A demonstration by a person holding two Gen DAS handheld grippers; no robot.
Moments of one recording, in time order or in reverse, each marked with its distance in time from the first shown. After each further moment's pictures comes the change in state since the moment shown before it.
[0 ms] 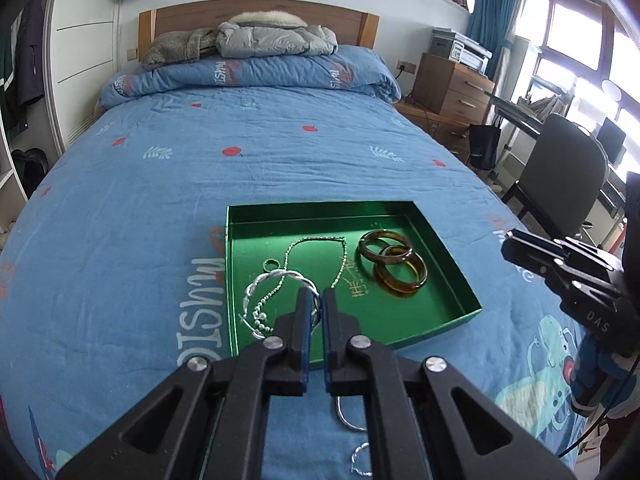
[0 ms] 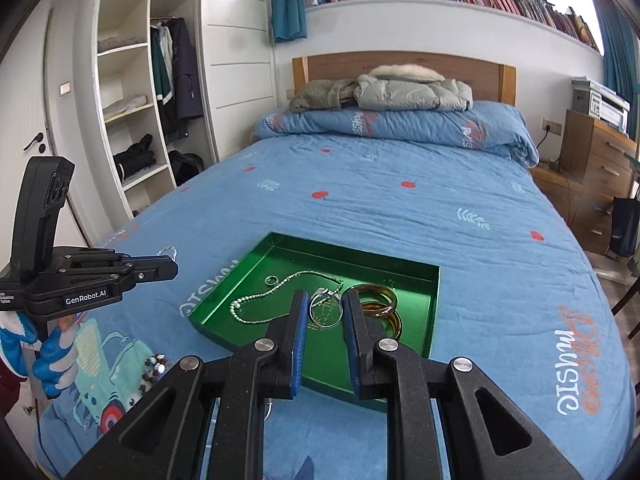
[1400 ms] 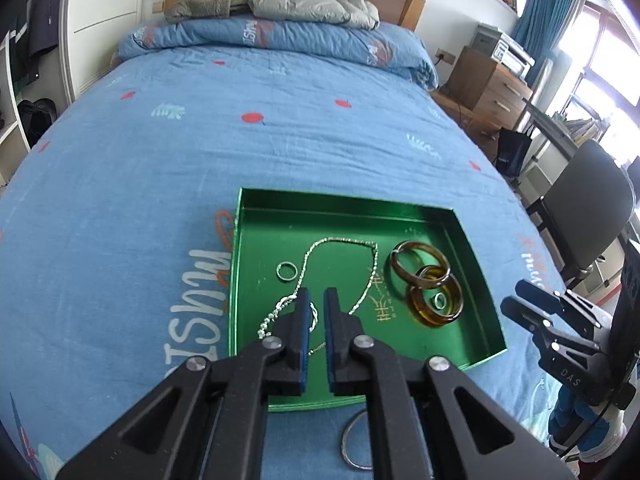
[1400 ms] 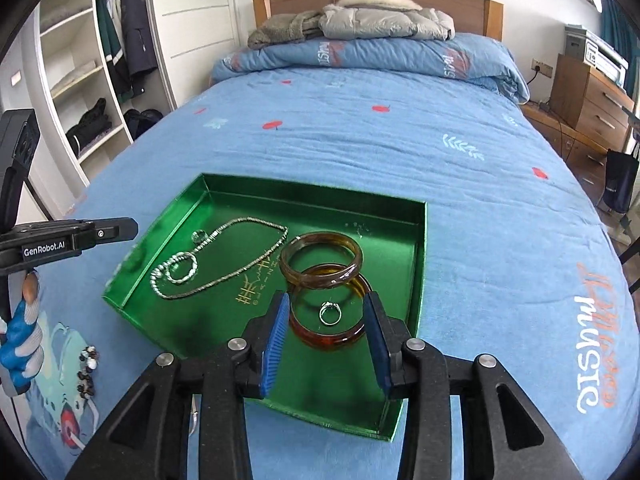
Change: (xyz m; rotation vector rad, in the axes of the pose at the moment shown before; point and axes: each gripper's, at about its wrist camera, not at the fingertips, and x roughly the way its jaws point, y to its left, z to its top) left arm 0.029 0.026 0.030 -0.148 0.075 0.029; right arm 0.071 -0.039 -0.011 0.069 0.194 -0.073
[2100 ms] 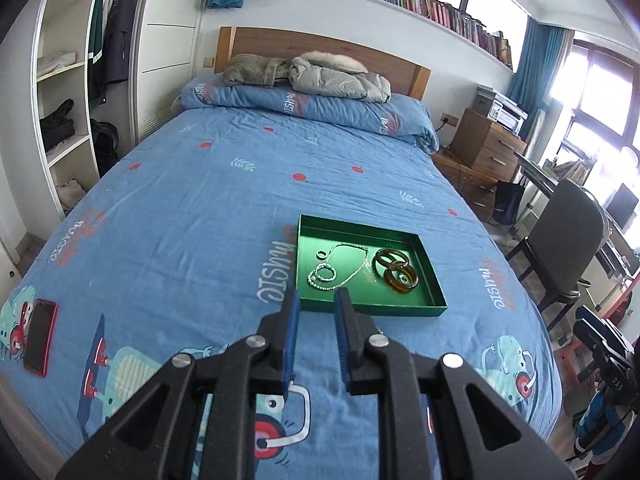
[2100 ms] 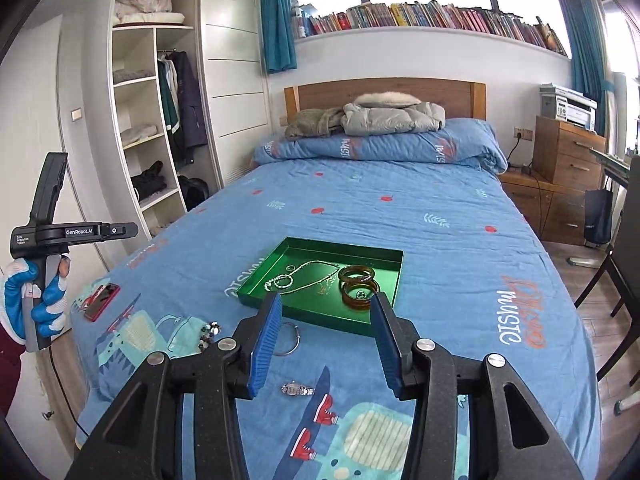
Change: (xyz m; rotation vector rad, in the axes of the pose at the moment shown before) left arm -0.248 0.002 -0.107 -0.049 -0.203 0.070; right arm -0.271 0.037 -0.091 -0.019 -0.294 0.055
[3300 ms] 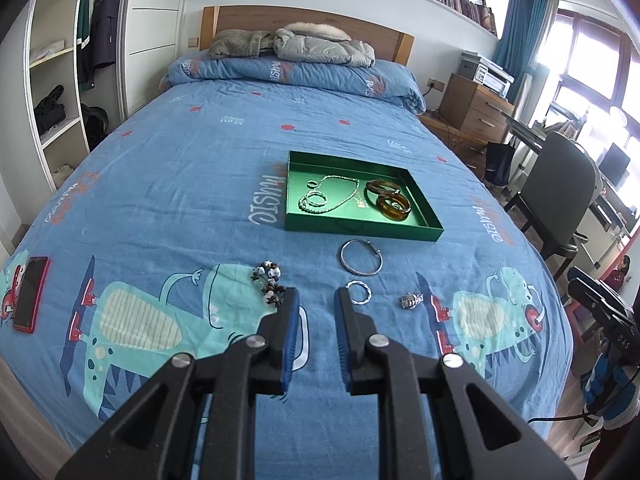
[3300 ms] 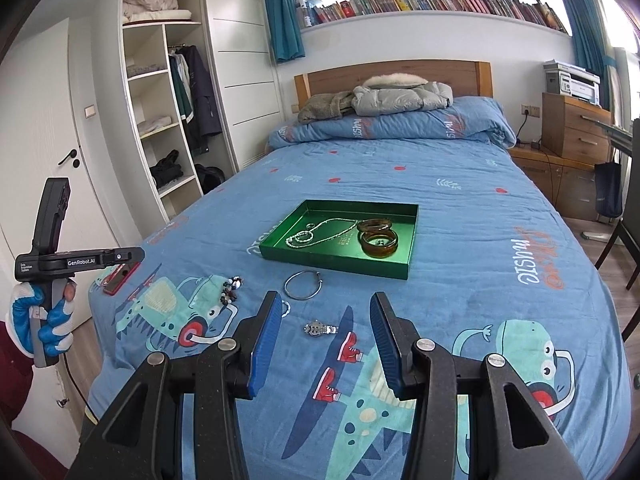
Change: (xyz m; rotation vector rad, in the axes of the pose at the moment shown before) left arm 0.005 -0.005 -0.102 0.059 0.083 -0.021; right arm -0.014 0.000 -0.082 0.028 0.042 0.074
